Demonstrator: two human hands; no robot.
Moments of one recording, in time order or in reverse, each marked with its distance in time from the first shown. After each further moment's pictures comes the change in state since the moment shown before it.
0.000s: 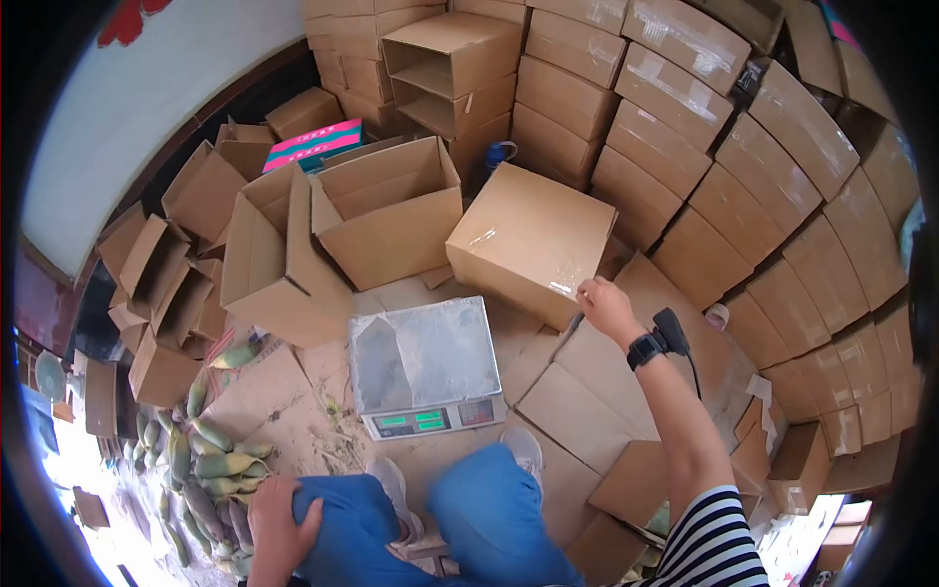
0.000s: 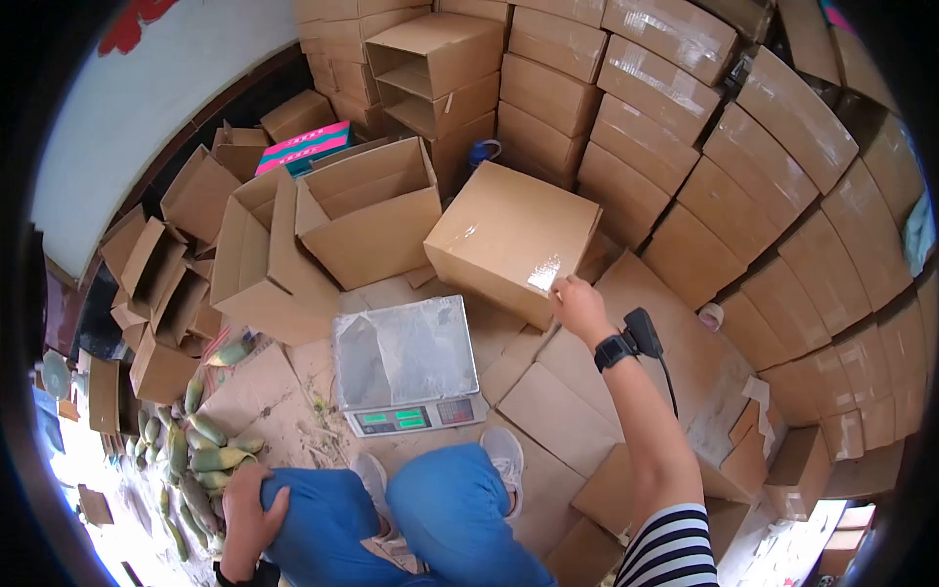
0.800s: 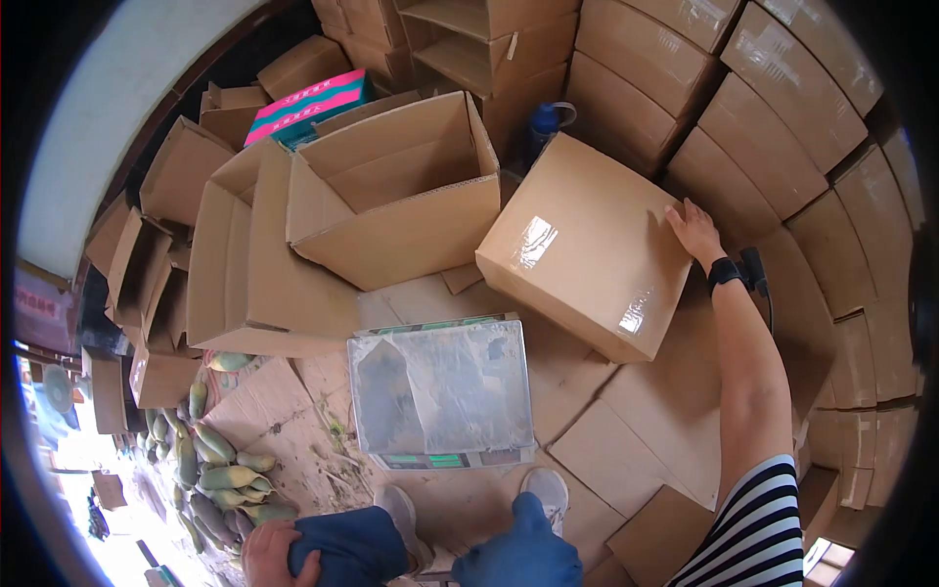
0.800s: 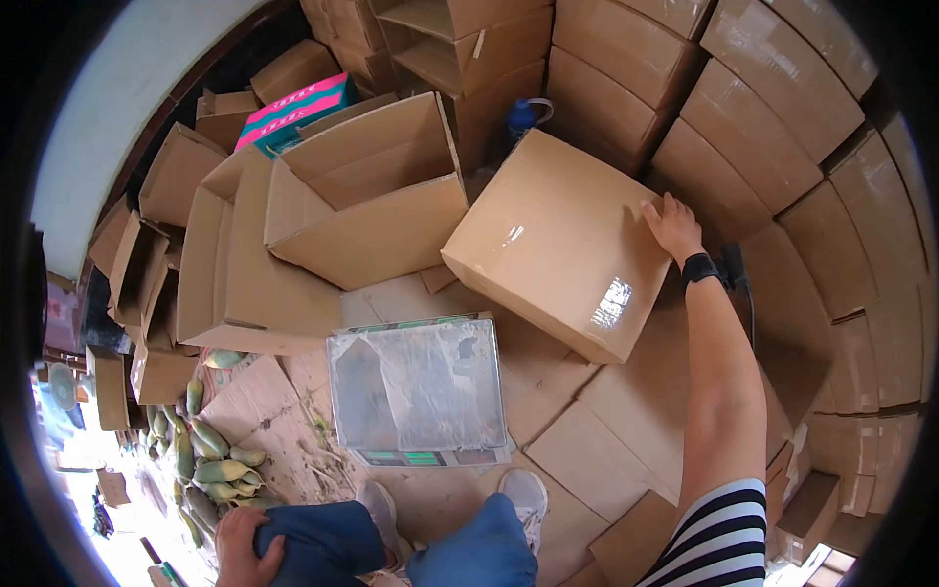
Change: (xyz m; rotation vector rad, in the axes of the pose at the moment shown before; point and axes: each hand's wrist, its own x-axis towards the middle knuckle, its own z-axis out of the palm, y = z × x) left_hand 0.109 0.015 0.014 0.050 -0.316 -0.102; right_hand 0.215 0.176 0.068 -0.252 -0.066 0.401
